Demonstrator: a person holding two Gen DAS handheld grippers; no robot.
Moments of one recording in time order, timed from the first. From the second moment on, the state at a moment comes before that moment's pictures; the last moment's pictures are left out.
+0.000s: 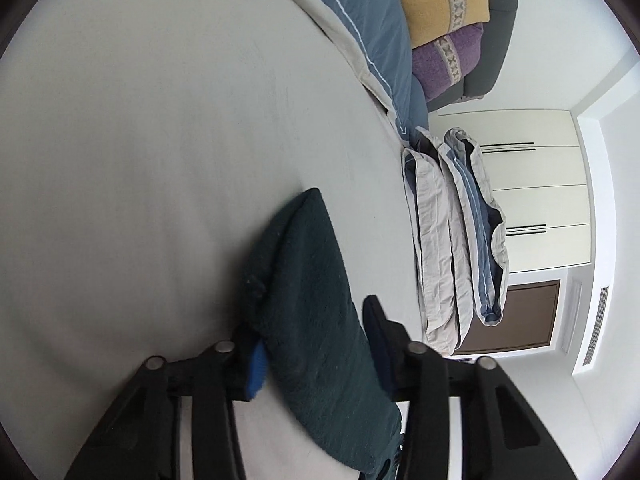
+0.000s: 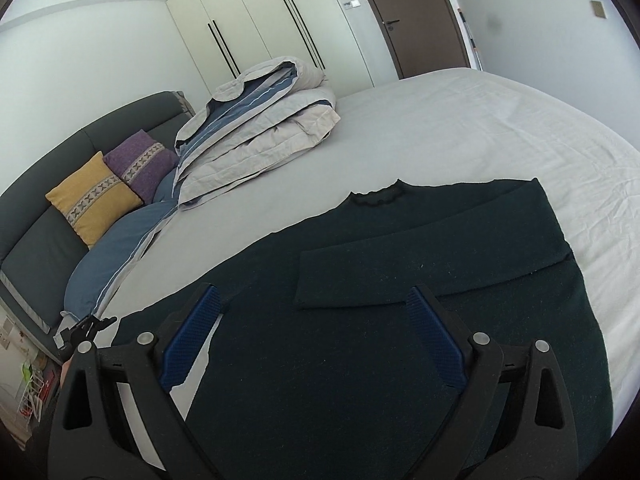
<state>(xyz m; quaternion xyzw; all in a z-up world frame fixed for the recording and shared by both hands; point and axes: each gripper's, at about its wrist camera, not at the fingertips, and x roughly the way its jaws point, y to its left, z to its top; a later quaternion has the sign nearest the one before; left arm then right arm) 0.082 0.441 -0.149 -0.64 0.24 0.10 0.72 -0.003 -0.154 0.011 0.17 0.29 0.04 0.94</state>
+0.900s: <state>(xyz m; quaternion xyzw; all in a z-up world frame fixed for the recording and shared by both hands) 0.186 -0.062 -0.023 -0.11 0.39 -0.20 0.89 -0.105 -0.326 -0.040 0.29 0.27 -0.06 0.92</state>
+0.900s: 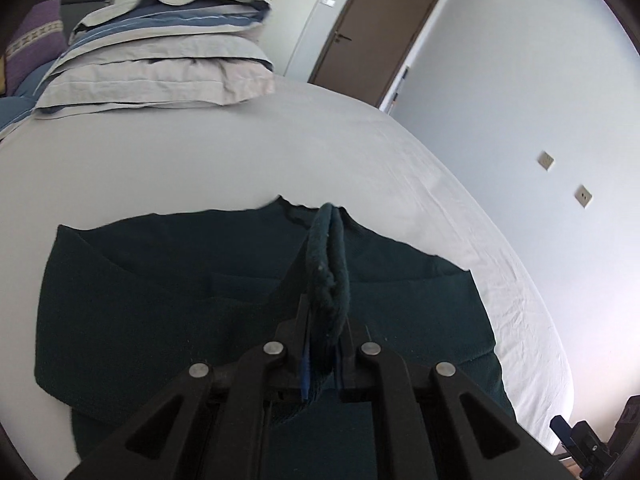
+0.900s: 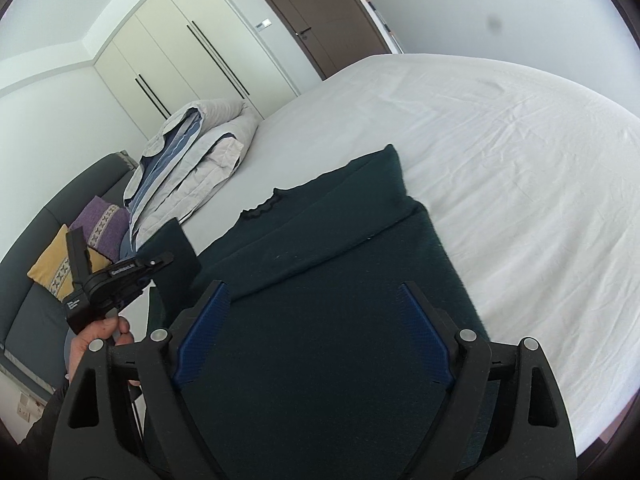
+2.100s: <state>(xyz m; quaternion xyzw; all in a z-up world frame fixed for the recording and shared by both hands) 0.181 0.173 -0.051 -0.23 0.39 -0.08 0.89 0.176 -0.229 -0.114 0.22 0.50 0.03 0.84</state>
